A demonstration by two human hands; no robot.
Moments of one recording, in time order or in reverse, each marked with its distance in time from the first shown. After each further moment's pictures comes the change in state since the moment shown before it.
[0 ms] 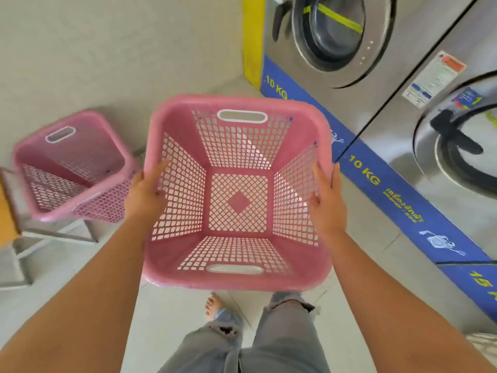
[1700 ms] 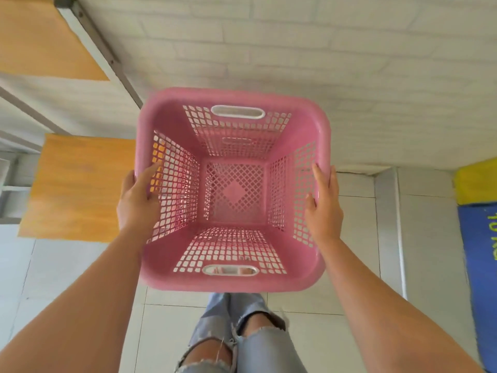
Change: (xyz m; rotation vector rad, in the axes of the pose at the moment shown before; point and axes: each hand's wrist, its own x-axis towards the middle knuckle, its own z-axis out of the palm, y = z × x) left_hand 0.296 -0.473 -0.182 -0.199 0.329 -0.767; right_hand 0.212 -0.520 0.504 -0.081 -0.439 -0.549
